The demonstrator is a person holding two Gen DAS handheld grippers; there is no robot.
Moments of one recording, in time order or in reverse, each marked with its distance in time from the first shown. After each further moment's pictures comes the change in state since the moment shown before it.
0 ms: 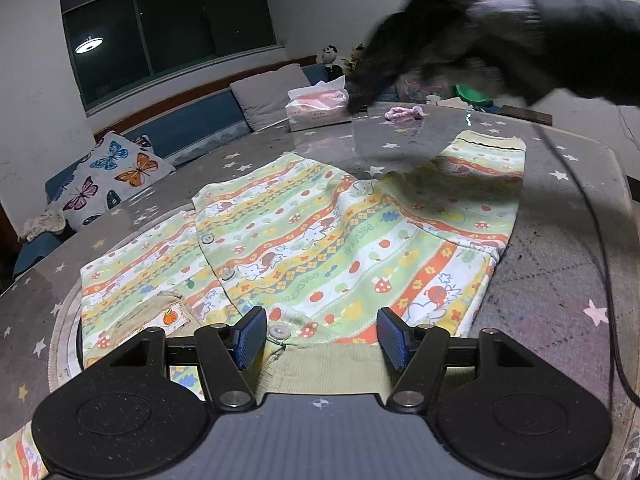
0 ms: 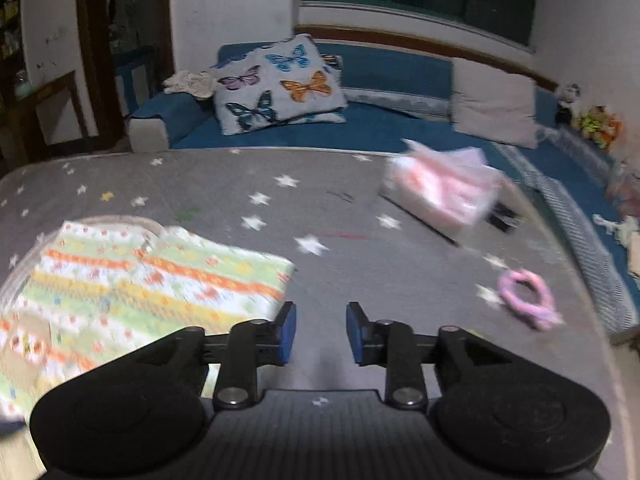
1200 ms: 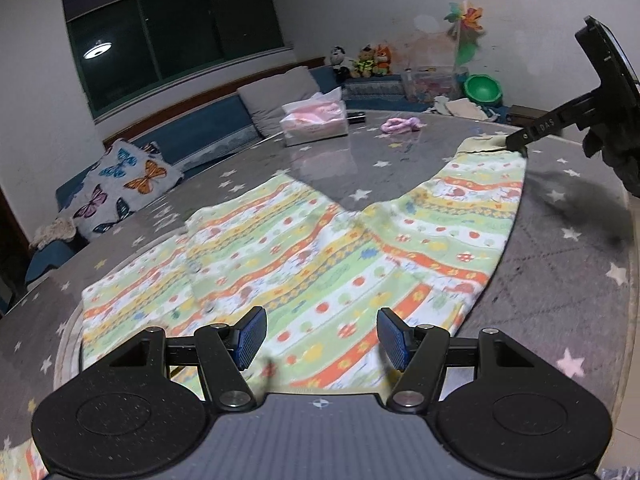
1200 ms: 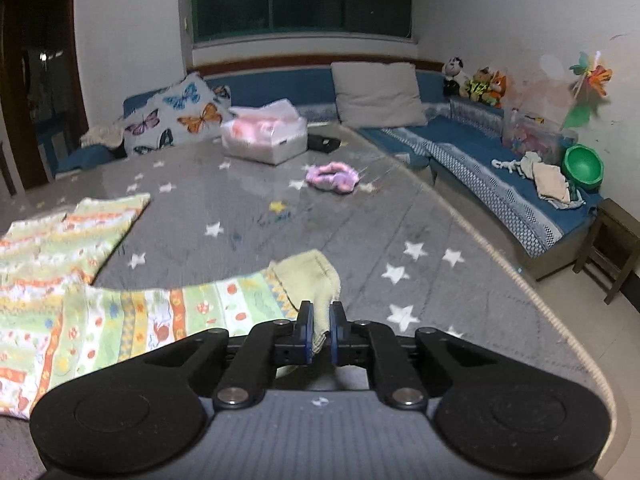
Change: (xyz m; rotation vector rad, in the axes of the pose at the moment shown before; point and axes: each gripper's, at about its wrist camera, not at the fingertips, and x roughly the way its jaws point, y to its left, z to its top) left arm 0.006 -0.032 0.033 0.011 0.003 0.035; right arm -0.085 -0.099 -0.154 0.237 -0.122 -0.173
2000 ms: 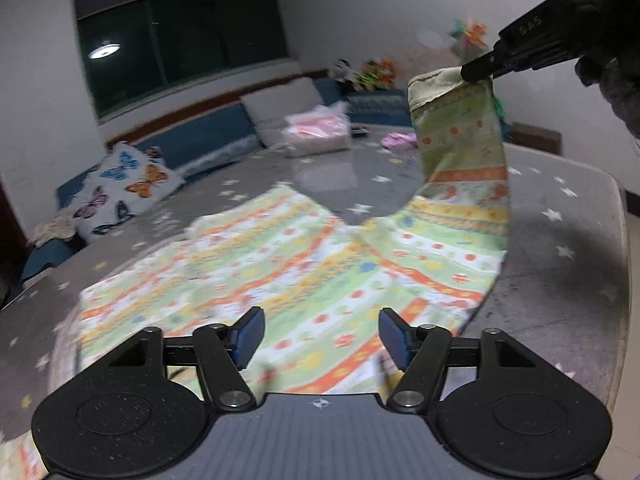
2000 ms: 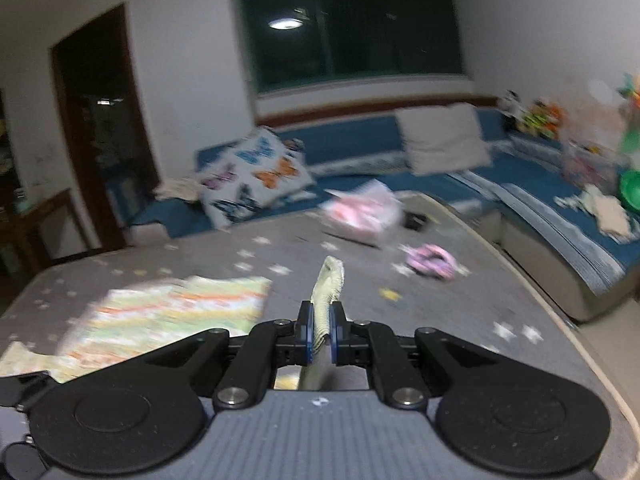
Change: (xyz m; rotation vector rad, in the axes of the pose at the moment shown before) left arm -0.014 0.012 -0.008 -0.058 -0.049 0.016; right arm -0.071 0.064 0.067 0.001 -0.137 0.264
